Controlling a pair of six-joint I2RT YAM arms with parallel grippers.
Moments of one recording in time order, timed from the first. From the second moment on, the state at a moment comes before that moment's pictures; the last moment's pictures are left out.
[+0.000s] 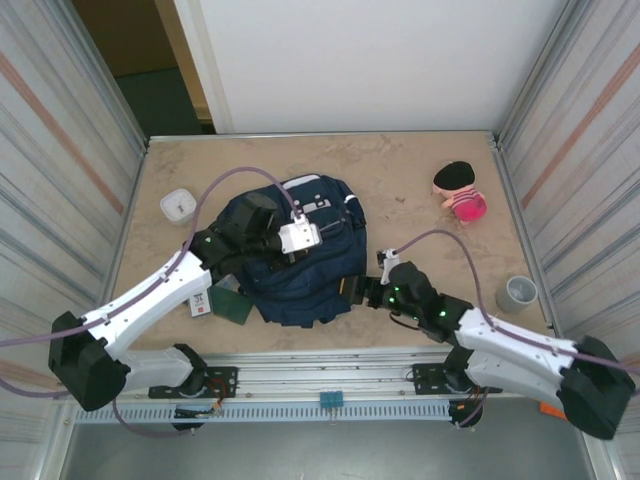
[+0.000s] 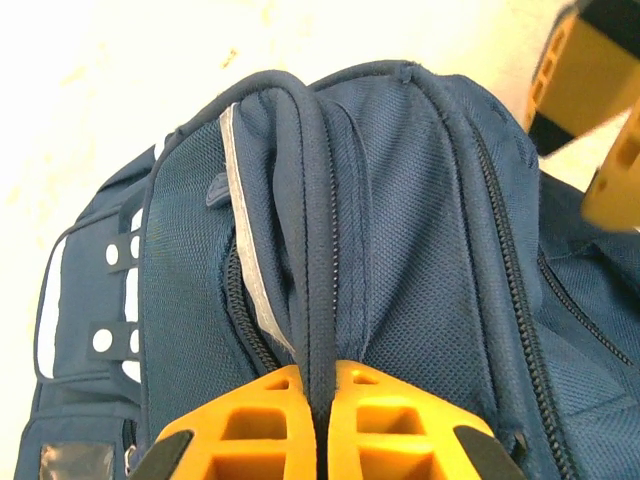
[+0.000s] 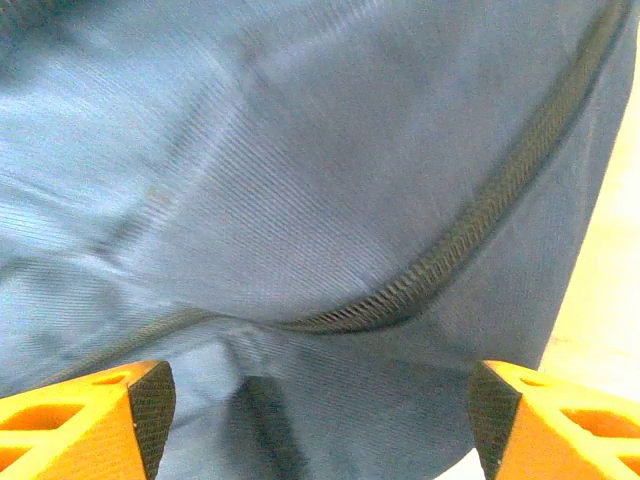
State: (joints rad) left arm -0.71 1.22 1.02 -0.52 0.21 0.66; right arm 0.85 0.86 0.35 0.01 -0.03 0.83
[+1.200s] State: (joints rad) left arm -0.75 1.19 0.84 -0.37 0.39 0.97; right arm 0.44 1.08 0.60 -0.13 -0.64 0.98
